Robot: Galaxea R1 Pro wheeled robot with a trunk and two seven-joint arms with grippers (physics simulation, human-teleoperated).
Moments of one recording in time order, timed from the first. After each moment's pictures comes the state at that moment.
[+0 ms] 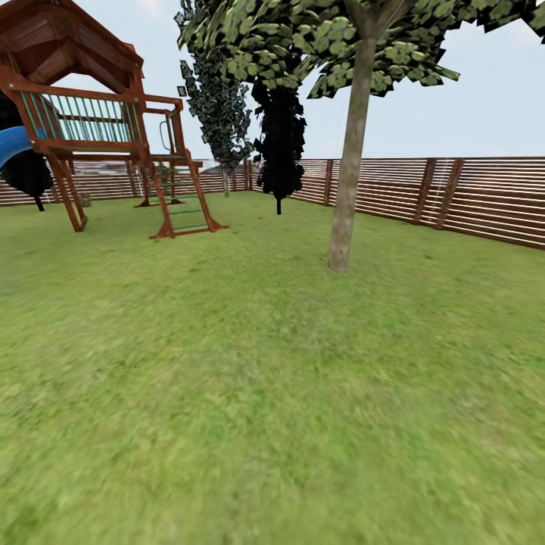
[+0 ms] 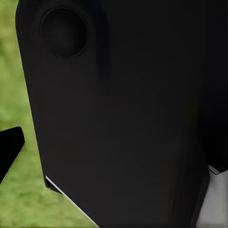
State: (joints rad) left arm 0.02 0.00 -0.01 -0.08 -0.01 0.00 -0.12; right arm -0.10 -0.02 0.17 0.05 0.02 0.00 0.01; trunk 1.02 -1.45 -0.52
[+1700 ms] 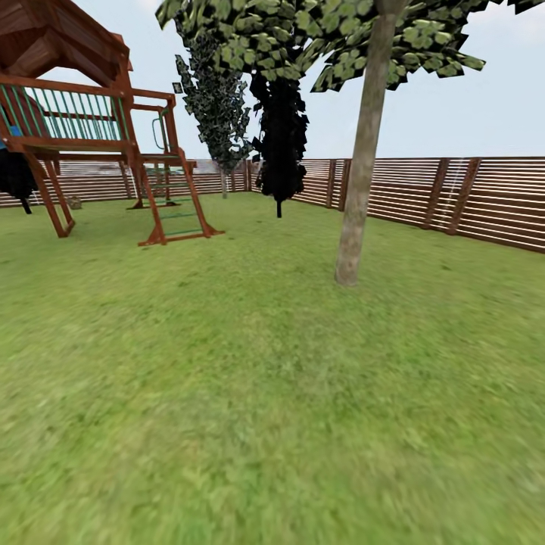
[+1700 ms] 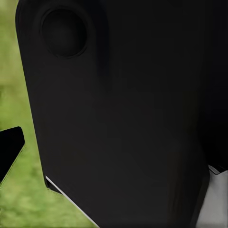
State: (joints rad) left arm 0.02 0.00 -0.01 -0.08 -0.01 0.00 -0.12; right arm -0.10 -0.02 0.17 0.05 0.02 0.00 0.01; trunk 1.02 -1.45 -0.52
